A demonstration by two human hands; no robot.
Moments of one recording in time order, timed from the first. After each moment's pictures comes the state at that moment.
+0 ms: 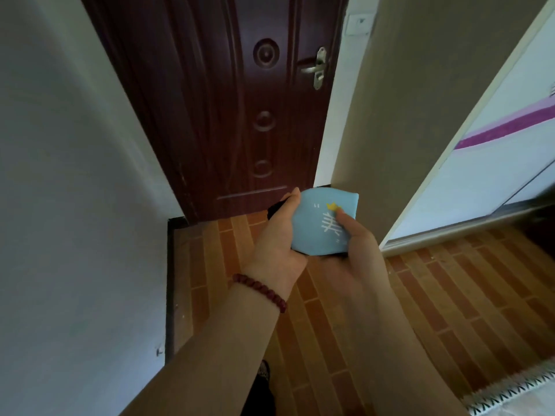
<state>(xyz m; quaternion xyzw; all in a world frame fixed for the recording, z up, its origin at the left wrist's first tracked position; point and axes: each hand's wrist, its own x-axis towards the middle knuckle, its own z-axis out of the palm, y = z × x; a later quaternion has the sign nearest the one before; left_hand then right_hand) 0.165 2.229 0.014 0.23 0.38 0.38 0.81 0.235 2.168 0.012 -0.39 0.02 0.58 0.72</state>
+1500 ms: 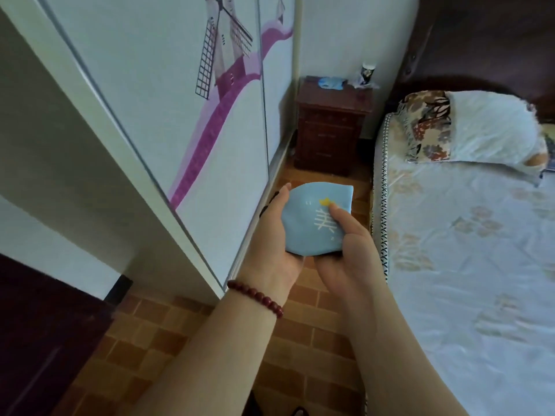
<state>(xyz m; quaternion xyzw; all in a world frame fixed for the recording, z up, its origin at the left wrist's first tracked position) 0.742 2.186 0.008 0.40 0.20 -0.09 0.89 0.737 2.096 0.004 -0.29 0.23 0.15 0.92</state>
